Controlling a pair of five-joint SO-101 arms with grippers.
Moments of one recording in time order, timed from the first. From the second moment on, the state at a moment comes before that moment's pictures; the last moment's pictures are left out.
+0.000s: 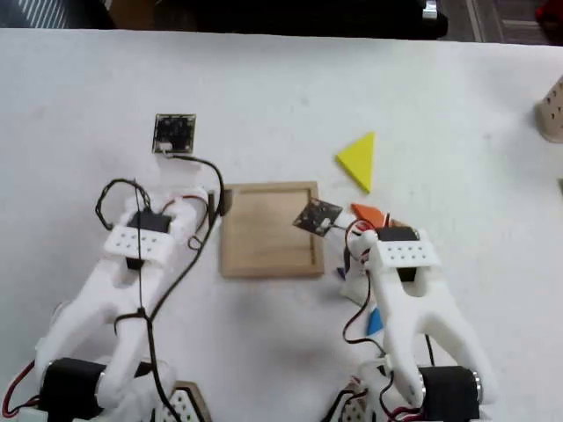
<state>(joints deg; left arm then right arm) 4.0 -19.3 52.9 28.2 12.4 -6.1 -17.8 57.3 58.4 56.1</state>
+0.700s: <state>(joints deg) 4.0 -19.3 52.9 28.2 12.4 -4.0 -17.8 57.1 62.4 63.3</state>
